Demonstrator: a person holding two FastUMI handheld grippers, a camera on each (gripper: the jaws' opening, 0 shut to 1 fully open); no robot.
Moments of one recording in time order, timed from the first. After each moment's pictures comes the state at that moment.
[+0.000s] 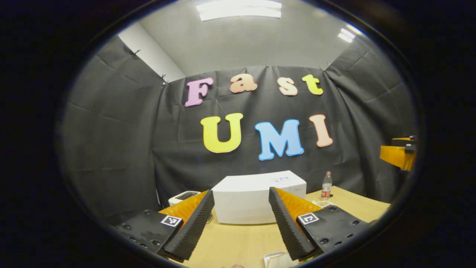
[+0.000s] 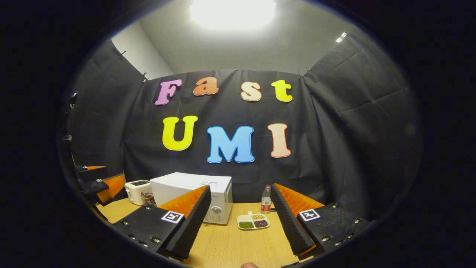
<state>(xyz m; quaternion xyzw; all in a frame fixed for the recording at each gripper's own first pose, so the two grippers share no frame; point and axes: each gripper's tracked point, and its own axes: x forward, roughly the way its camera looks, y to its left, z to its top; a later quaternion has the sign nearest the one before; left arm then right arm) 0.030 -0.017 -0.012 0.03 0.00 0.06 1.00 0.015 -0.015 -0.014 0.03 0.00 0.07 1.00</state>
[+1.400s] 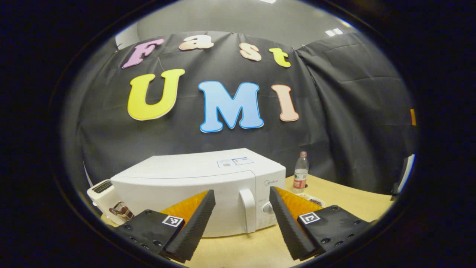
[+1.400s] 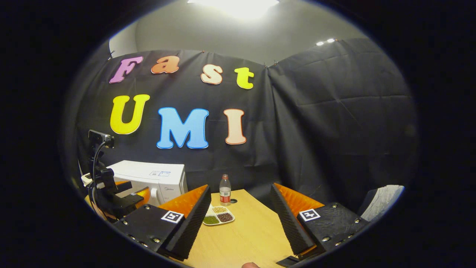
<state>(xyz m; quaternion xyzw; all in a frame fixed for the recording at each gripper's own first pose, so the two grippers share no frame) 0.287 -0.139 -0.168 0.01 0.09 -0.15 0.98 0.051 -0.055 -0.053 -0.01 0.06 -0.15 0.99</state>
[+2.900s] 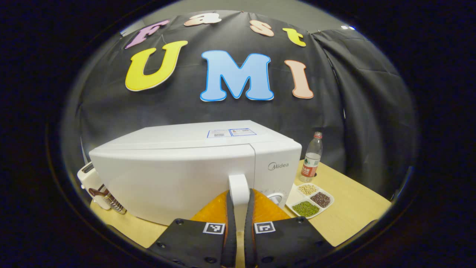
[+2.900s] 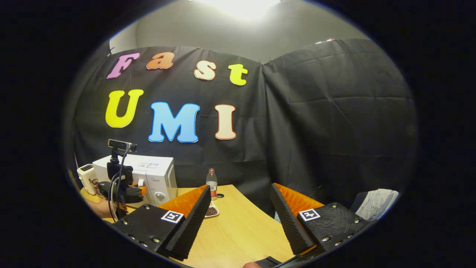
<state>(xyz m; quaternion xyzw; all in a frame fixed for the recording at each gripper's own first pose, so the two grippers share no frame) 0.331 -0.165 -0.229 -0.01 0.18 -0.11 0.98 0.027 -0.098 -0.051 -0.02 0.07 -0.15 0.99</state>
